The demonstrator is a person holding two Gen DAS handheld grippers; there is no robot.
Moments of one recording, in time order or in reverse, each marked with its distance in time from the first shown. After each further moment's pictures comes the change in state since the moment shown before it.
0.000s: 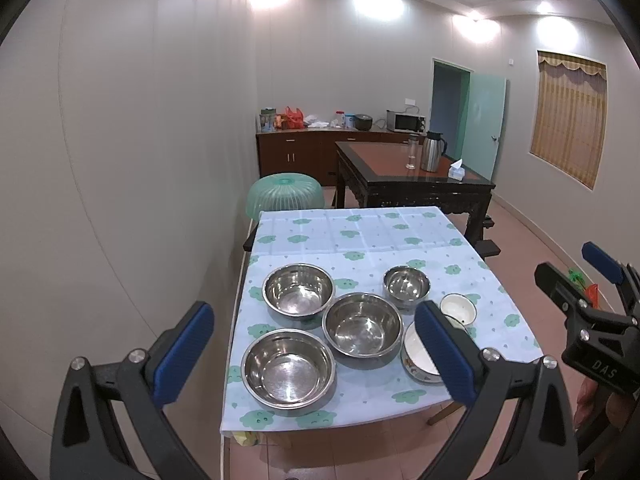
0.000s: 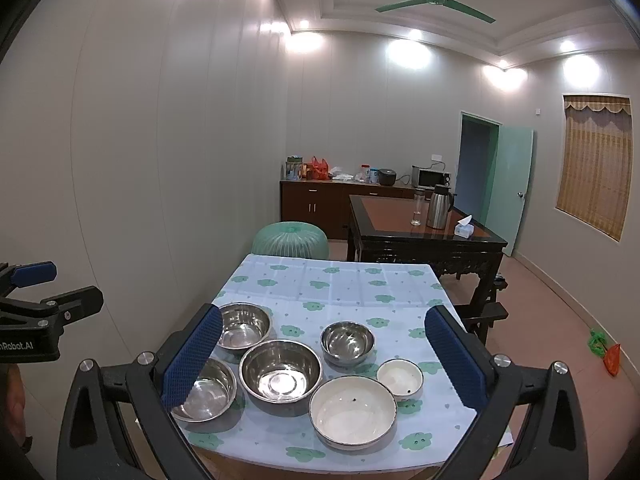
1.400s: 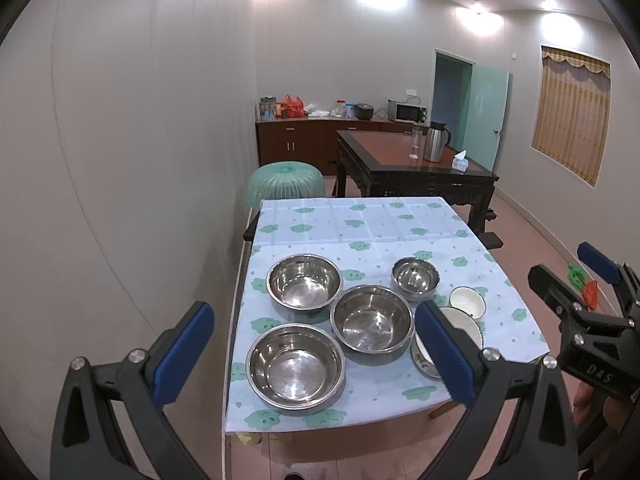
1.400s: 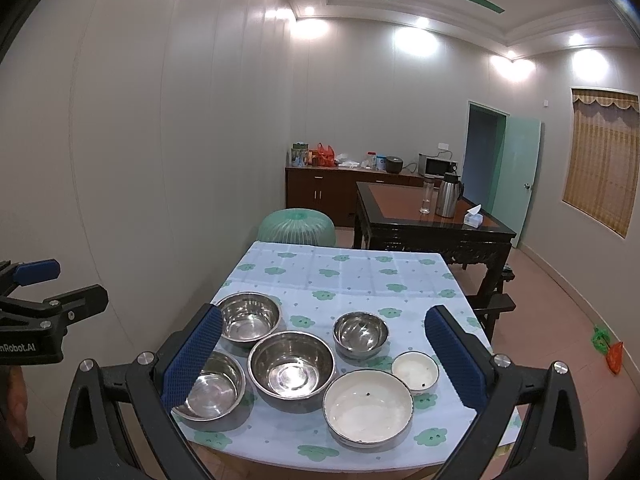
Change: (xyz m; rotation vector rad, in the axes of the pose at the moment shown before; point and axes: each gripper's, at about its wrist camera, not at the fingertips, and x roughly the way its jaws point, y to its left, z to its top) left arm 0.026 0.010 -0.014 -0.003 0.043 -0.003; right arm 0.032 0.018 -0.007 -0.007 0.052 0.015
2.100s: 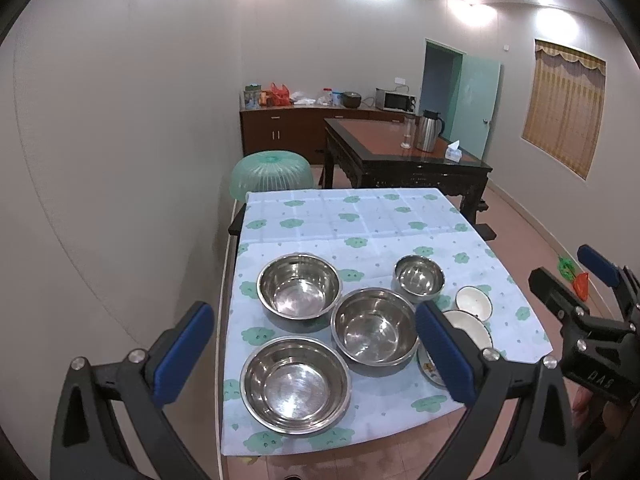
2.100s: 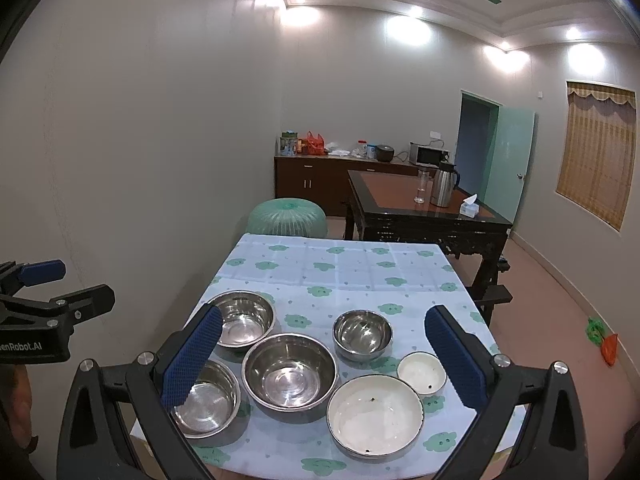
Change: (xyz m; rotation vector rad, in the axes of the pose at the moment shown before) left arm 0.069 0.028 0.033 0.008 0.069 -0.068; right arm 0.039 0.016 0.008 0.016 0.047 -0.046
